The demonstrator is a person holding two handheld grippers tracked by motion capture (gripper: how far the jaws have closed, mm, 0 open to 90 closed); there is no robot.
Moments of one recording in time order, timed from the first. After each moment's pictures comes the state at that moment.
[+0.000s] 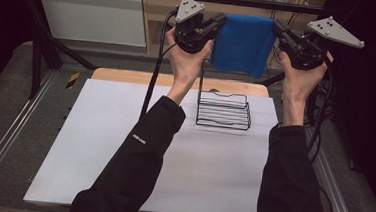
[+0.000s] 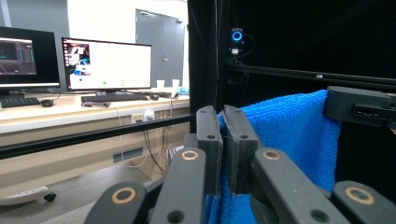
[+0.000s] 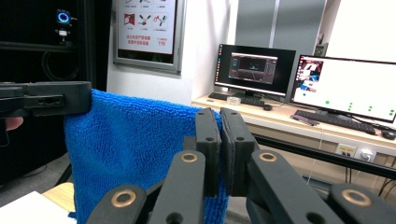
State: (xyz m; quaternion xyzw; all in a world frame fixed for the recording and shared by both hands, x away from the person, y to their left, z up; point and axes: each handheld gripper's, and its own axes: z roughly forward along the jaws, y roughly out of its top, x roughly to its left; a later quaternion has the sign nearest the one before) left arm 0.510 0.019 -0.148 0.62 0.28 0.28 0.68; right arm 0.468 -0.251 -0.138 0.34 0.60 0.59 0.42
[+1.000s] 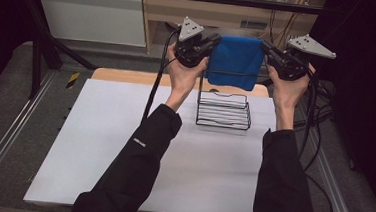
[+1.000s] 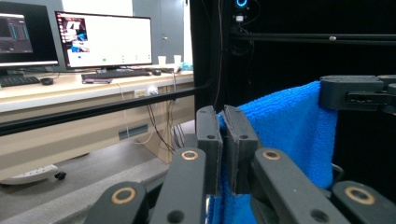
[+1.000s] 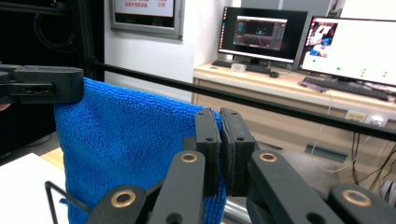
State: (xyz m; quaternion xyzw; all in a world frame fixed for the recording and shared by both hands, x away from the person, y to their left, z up) left arm 0.529 0.020 -0.204 0.66 0.28 0.28 0.64; right arm 0.496 -0.254 -0.193 0.37 0.63 0.56 0.39
